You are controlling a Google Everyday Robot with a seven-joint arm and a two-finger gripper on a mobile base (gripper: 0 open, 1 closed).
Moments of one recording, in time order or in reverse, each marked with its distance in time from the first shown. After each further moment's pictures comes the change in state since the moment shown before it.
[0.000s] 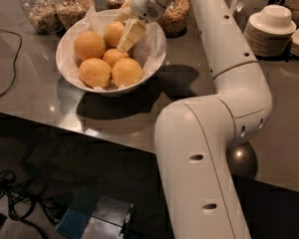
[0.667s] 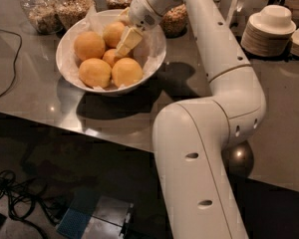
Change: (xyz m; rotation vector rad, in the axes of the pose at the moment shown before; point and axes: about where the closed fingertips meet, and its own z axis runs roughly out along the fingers) arm 0.015 0.003 0.025 -0.041 -0.010 0.041
